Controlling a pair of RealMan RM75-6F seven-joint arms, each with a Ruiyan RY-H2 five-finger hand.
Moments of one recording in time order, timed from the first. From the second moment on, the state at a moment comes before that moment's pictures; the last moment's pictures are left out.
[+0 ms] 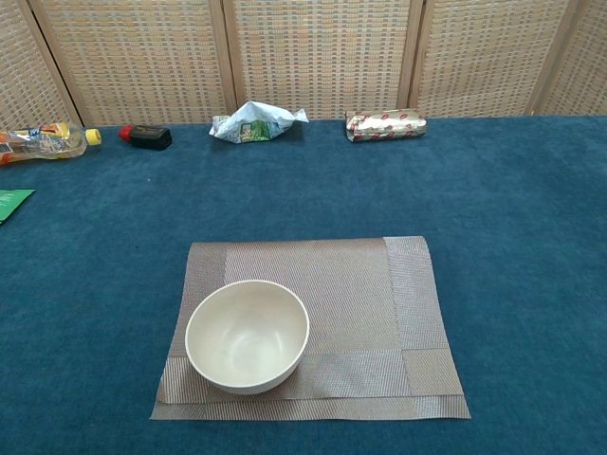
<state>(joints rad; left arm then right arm) -0.10 -1.33 -0.01 -1.52 1.62 1.55 0.30 0.09 -1.19 0.03 -1.51 -1.63 1.56 0.02</state>
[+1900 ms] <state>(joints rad) -0.42 -1.80 -0.01 -1.49 1.57 1.10 0.74 0.09 -1.14 0.04 -1.52 -1.61 1.55 0.17</state>
